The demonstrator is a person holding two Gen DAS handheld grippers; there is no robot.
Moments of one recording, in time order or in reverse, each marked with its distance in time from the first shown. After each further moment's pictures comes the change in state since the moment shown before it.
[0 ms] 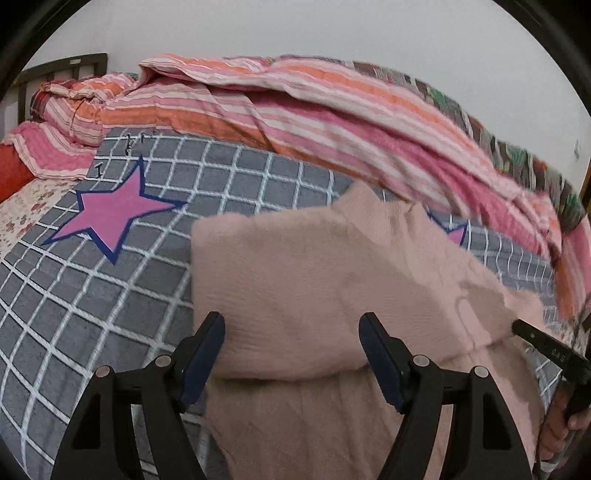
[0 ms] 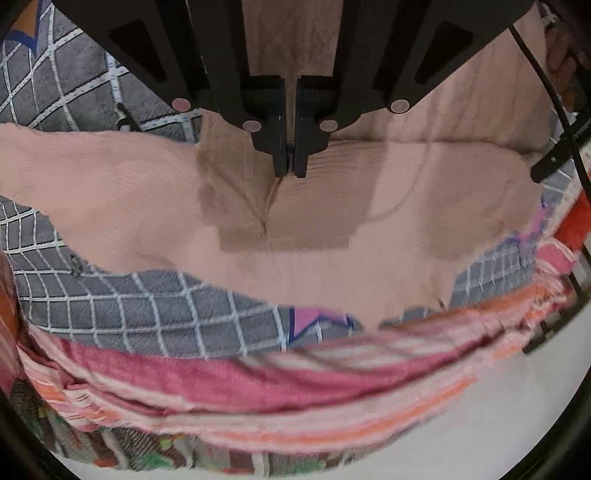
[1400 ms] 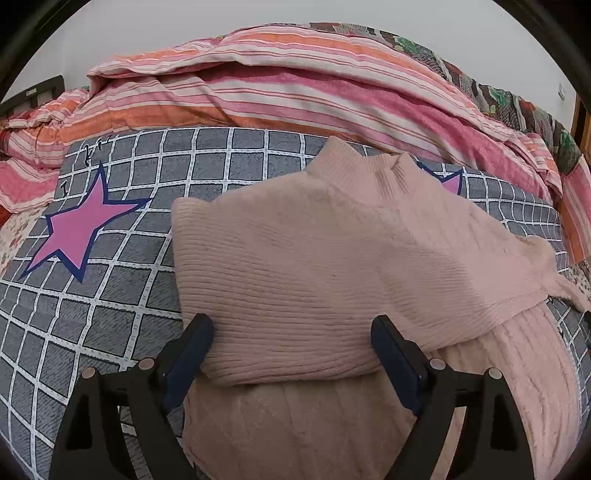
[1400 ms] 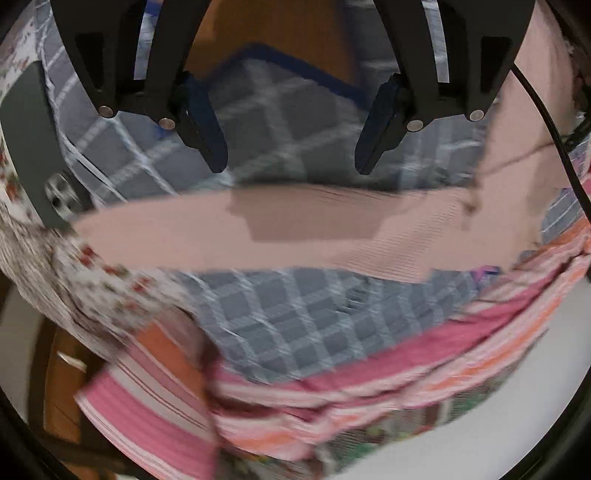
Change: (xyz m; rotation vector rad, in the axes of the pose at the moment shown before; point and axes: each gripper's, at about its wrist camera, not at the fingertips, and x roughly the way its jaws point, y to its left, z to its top) left arm 0.031 -0.024 -0.009 0.186 0.109 -0.005; right arm -0.097 -0.209 -0.056 0.272 0.015 -0.252
